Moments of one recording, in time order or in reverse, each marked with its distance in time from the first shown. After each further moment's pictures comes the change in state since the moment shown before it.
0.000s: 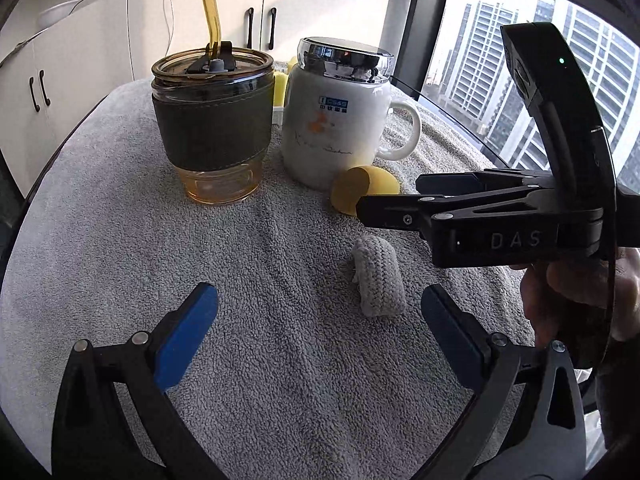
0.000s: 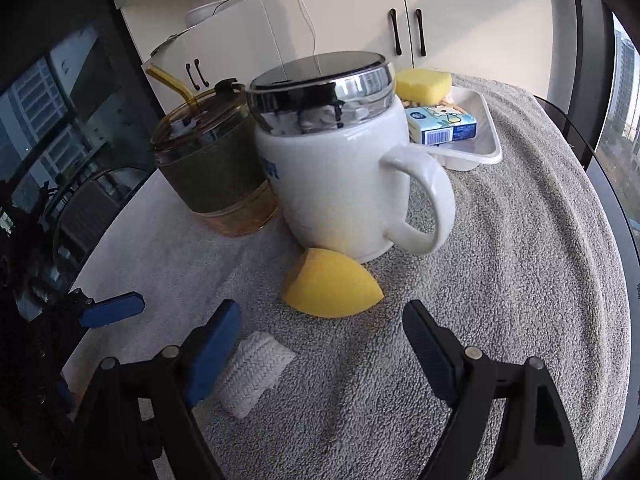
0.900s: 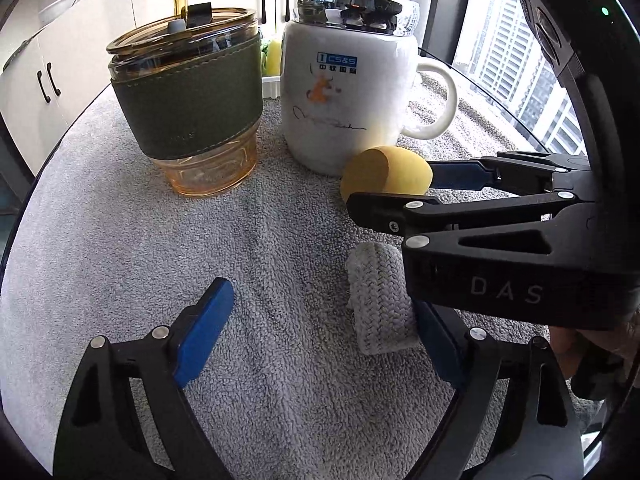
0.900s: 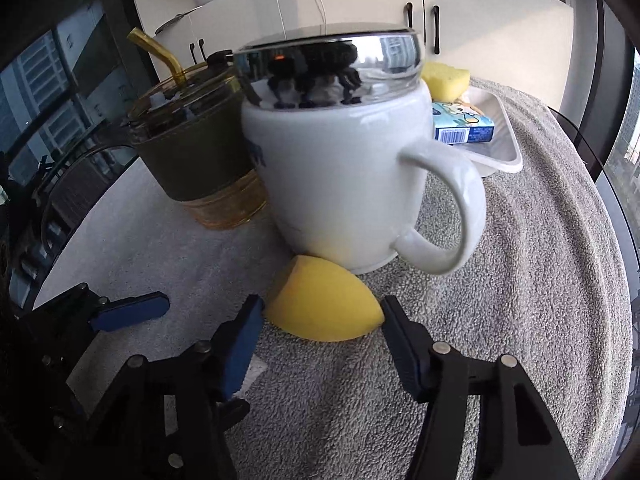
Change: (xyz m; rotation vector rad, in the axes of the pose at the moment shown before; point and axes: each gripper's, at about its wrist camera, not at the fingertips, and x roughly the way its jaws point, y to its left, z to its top) left arm 0.042 -0.018 0.007 -0.017 0.089 0.116; right arm 0.025 0.007 0.006 -0.077 0.026 -0.031
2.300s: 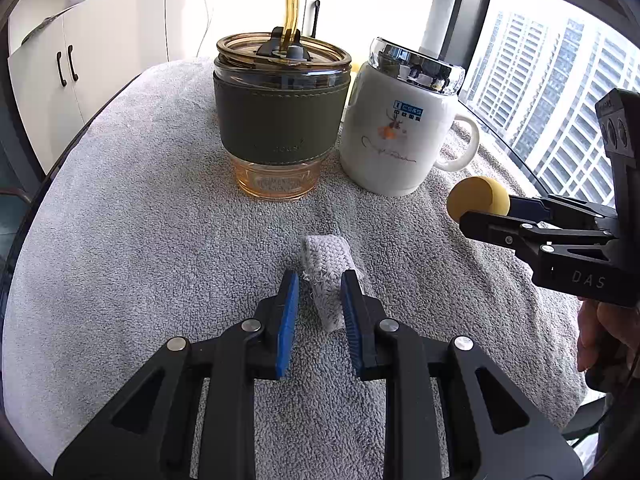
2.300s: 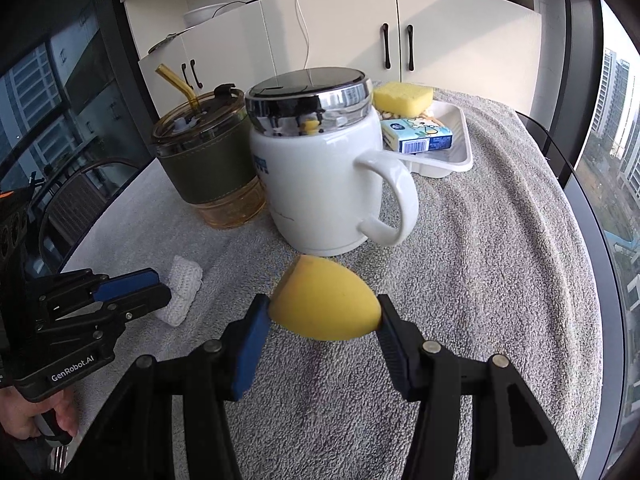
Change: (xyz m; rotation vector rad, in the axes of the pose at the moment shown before) left arm -0.036 0.060 -0.005 -0.066 -0.056 -0.051; right arm -0.049 -0.008 -0.027 0.044 -0.058 -0.048
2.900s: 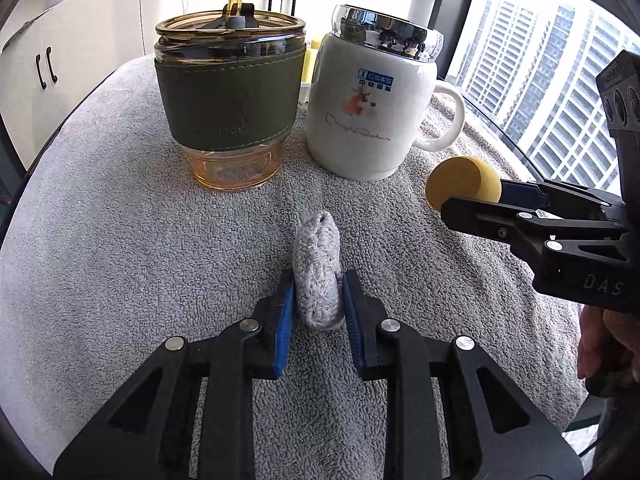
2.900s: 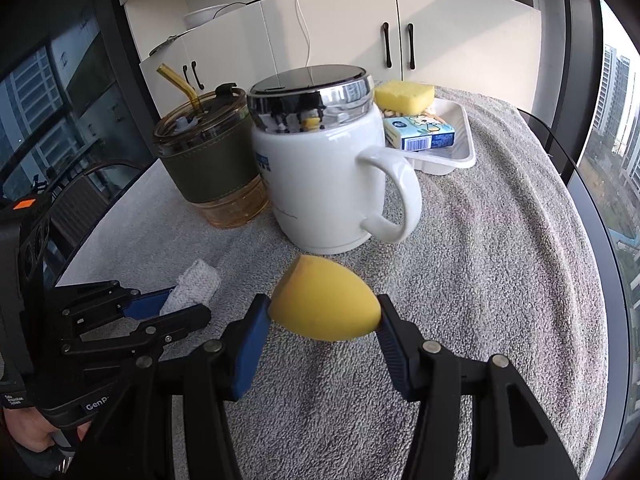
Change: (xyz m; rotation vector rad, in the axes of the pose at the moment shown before) left arm 0.021 -0.019 0.003 0.028 0.030 -0.030; right arm 0.002 0.003 0.000 0.010 -0.008 0.013
